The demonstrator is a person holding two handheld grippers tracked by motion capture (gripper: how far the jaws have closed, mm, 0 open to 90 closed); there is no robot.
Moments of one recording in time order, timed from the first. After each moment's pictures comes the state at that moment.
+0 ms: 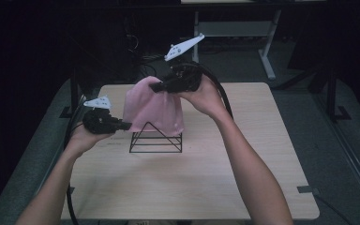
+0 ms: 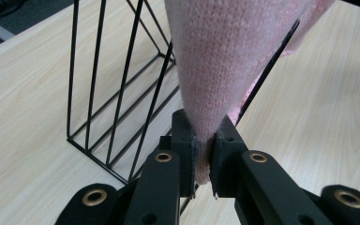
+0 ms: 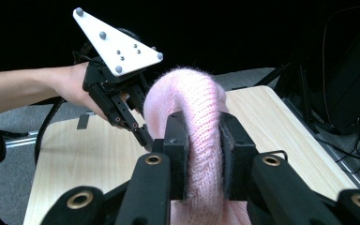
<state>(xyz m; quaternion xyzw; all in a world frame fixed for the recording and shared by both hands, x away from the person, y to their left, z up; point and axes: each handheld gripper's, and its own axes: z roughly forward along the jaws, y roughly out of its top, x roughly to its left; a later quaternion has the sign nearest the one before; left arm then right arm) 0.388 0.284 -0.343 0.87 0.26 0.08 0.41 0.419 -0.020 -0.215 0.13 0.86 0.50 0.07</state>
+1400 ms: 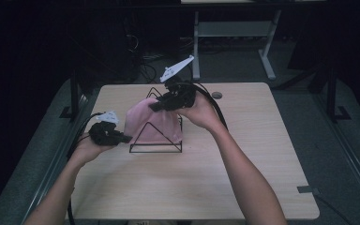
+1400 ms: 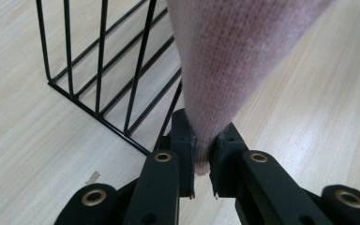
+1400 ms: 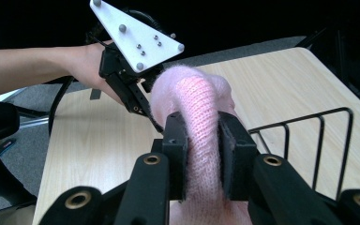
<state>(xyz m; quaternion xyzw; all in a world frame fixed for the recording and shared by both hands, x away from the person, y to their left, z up) 0.387 0.285 -0.393 0.90 0.27 0.07 0.34 0.422 -0.006 -0.269 0.13 0.88 0.46 0.02</state>
